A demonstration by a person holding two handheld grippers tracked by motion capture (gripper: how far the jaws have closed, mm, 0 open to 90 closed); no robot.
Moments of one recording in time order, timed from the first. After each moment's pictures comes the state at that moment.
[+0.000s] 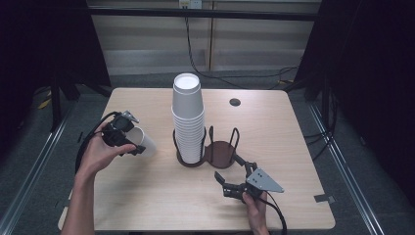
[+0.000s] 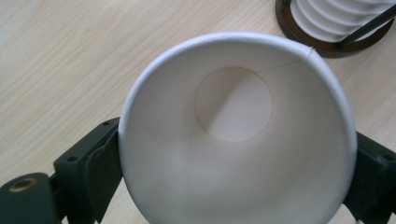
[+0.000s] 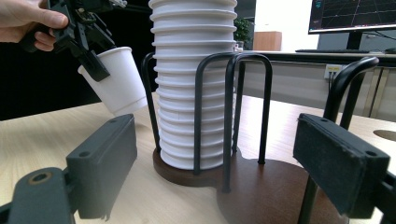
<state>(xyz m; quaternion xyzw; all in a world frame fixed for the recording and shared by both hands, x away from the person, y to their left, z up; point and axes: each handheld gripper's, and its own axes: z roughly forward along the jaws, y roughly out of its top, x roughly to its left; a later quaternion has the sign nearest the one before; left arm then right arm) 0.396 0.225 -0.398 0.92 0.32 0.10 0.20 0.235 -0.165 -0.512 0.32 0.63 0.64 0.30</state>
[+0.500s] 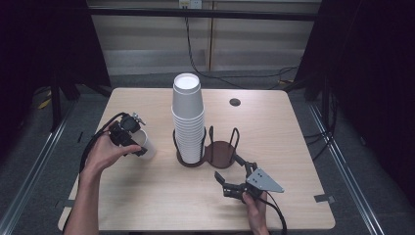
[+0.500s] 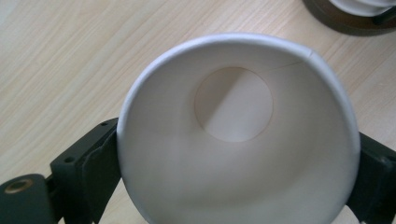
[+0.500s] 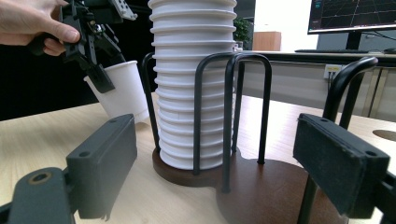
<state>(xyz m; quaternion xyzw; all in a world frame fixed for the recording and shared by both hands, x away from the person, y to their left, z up) 0.403 0.211 -0.413 0.93 0.32 0.10 0.15 0.235 -0.165 -0.512 0.32 0.63 0.64 0.30</state>
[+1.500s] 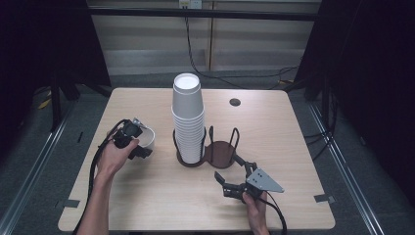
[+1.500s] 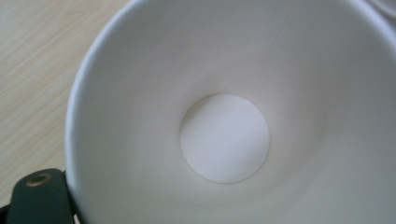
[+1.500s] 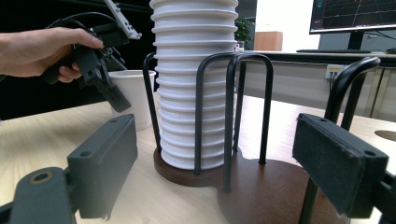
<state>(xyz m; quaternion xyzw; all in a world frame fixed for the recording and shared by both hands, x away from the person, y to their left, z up) 0.405 0.216 -0.452 0.91 0.35 0.13 0.21 0.235 -0.165 -0.512 0.32 0.63 0.64 0.30</state>
